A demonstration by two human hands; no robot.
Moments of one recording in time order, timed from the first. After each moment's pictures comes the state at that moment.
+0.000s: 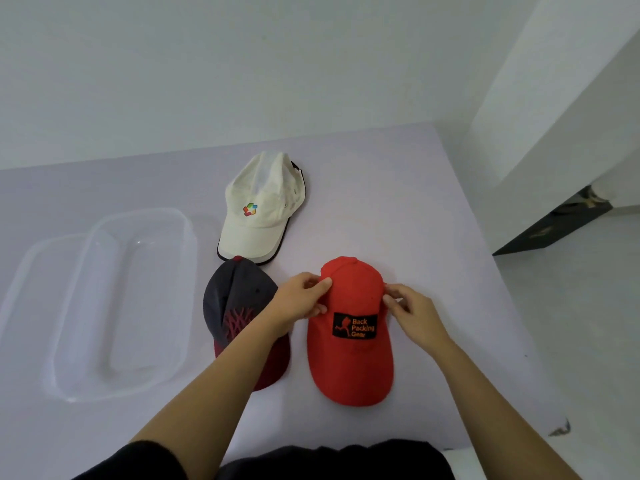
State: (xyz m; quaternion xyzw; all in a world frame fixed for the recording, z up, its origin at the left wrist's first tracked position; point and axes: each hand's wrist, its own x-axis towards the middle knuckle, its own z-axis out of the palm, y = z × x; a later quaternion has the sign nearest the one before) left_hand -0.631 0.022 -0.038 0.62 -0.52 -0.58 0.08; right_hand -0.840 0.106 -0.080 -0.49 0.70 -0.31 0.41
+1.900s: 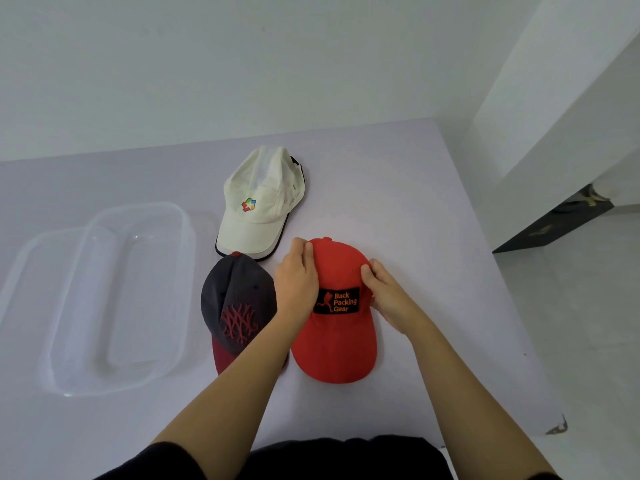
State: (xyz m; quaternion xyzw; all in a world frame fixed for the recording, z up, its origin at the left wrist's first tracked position) left_hand -0.654 0.020 -0.031 0.66 -0.62 -0.33 0.27; right_hand -0.811 0.066 -0.070 -0.35 0.59 -0.37 0.63
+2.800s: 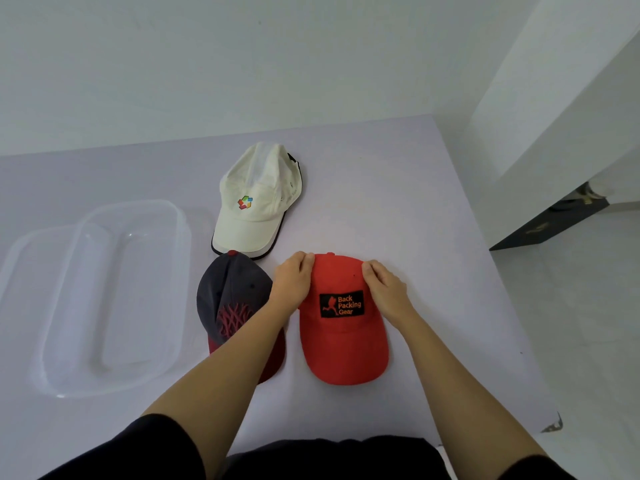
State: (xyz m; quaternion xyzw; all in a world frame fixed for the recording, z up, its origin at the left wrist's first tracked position) left_hand -0.640 0.000 -0.067 0.64 -0.64 -0.40 0.15; right_hand -0.814 0.065 -0.085 -0.45 0.73 -0.27 0.43
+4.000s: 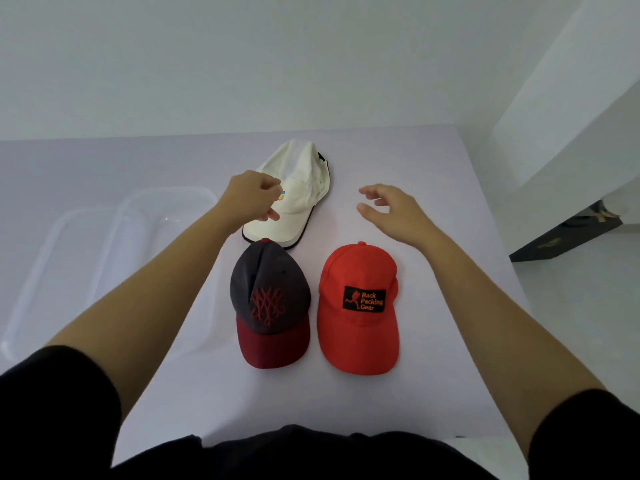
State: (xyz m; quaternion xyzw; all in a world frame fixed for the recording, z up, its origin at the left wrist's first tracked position) left_hand -0.544 -0.076 0.058 0.63 -0.65 -0.41 0.16; right_hand -0.788 -0.011 0.034 -0.62 0.66 -0.24 0.35
